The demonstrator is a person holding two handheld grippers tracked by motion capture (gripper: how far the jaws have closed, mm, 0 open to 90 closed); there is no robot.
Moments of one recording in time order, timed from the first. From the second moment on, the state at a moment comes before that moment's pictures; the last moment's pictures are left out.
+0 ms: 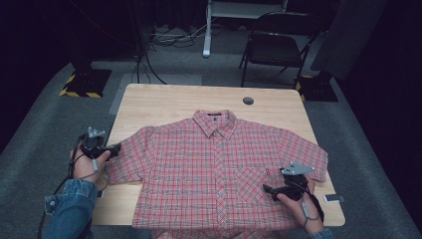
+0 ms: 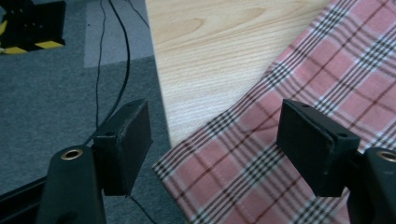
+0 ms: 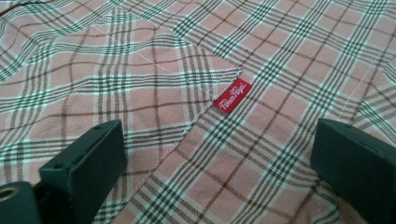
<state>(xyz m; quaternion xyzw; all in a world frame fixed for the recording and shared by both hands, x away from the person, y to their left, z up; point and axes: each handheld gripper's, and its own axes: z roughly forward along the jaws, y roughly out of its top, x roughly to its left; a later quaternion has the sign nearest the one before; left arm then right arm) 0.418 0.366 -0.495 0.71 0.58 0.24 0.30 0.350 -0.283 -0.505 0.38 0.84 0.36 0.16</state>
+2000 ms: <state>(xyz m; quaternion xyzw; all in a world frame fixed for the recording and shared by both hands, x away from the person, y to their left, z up) 0.377 0.260 -0.371 0.77 0.45 0.20 0.41 0.351 -0.282 -0.505 0.38 0.84 0.36 0.16</state>
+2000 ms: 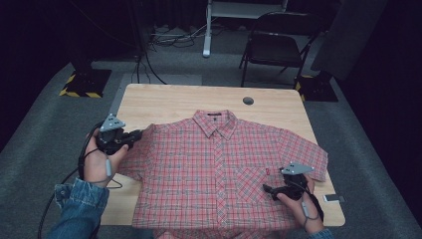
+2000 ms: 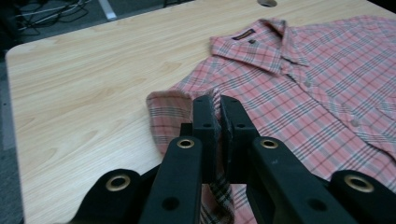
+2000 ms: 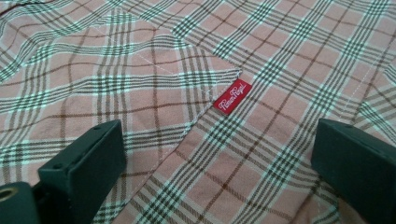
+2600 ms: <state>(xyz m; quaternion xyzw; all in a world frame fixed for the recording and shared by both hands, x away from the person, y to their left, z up) 0.397 0.206 -0.377 0.79 0.41 0.15 0.44 0.352 -0.282 -0.505 0.38 0.84 0.36 0.16</state>
